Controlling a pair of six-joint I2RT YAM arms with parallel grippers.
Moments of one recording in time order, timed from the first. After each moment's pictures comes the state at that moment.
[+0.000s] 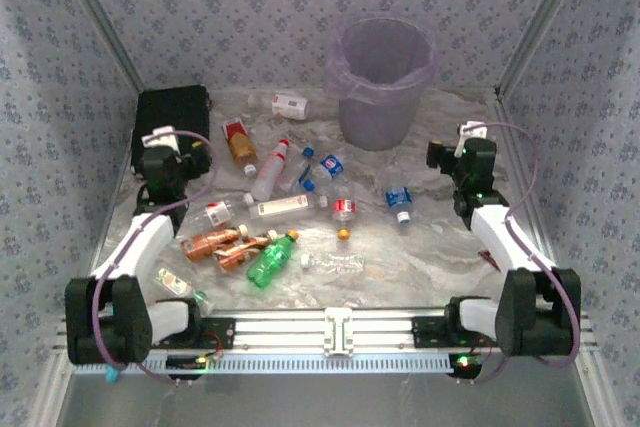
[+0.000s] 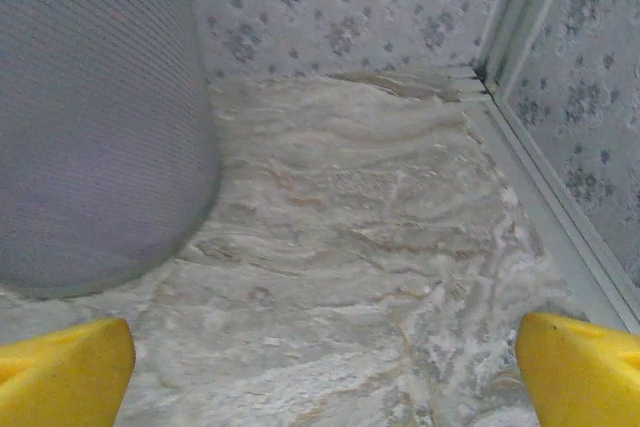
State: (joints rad) left arm 0.00 1.16 0.70 0.07 -0.21 -0.20; right arm 0.03 1.20 0.74 0.04 0.15 0.04
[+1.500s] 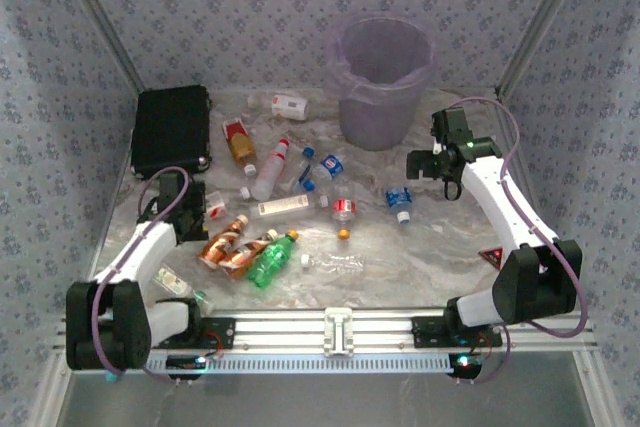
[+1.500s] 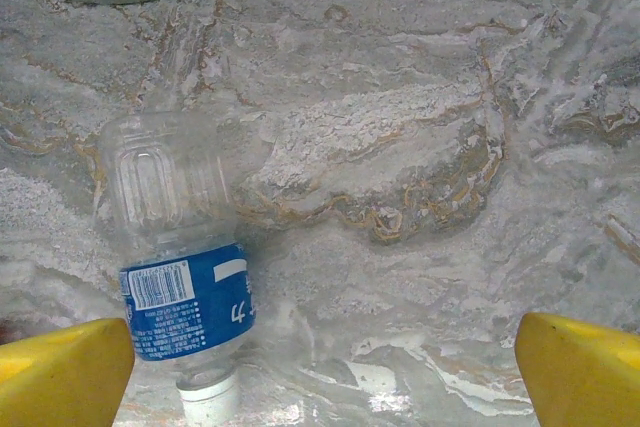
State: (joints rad) left arm -0.02 1.18 0.56 -0.32 -0.03 -1.63; right arm 0.17 1.40 1.22 -0.88 0.15 0.18
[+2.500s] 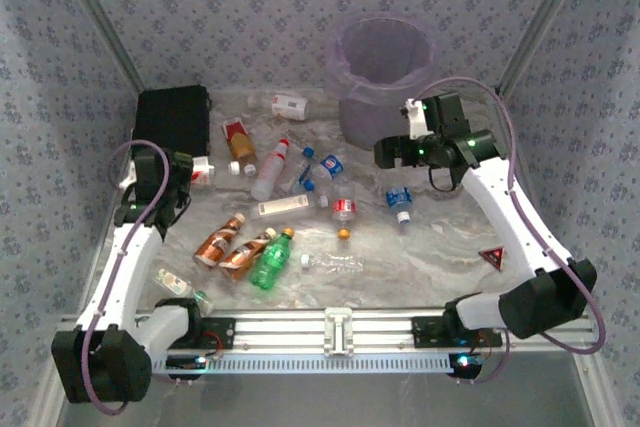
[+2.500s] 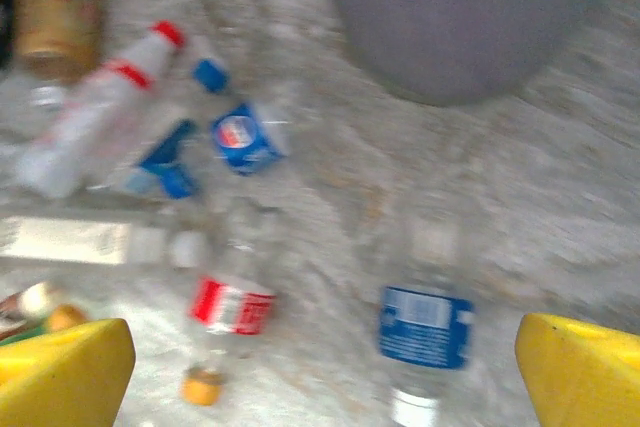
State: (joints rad) left arm -0.01 0.99 0.83 -0.47 -0.07 -1.24; right arm 0.35 1.35 1.42 -0.90 -0.17 0.11
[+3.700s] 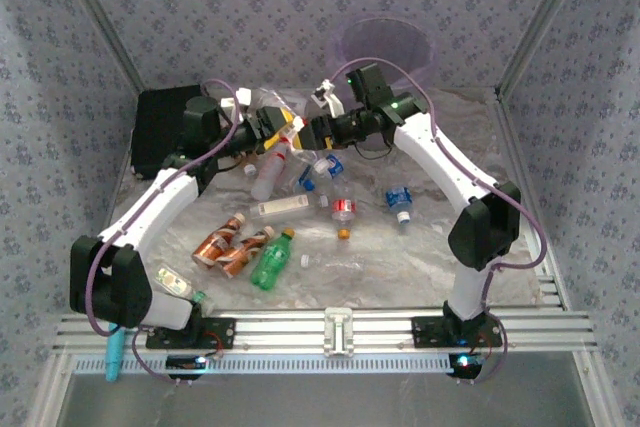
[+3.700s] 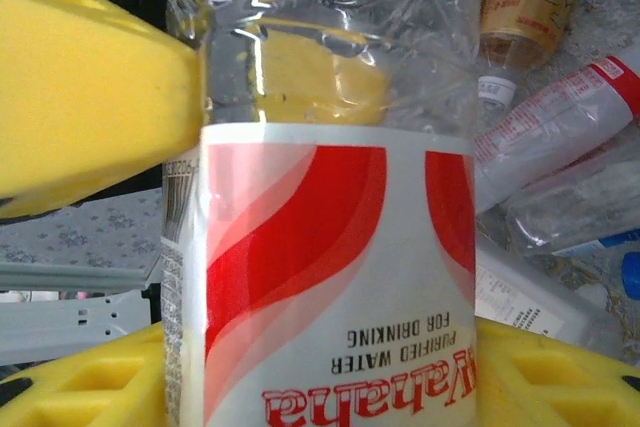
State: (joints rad) left arm -0.31 1.40 1.09 0.04 0.71 -1.02; right arm 0.53 1.83 1.83 -0.80 -0.80 0.27
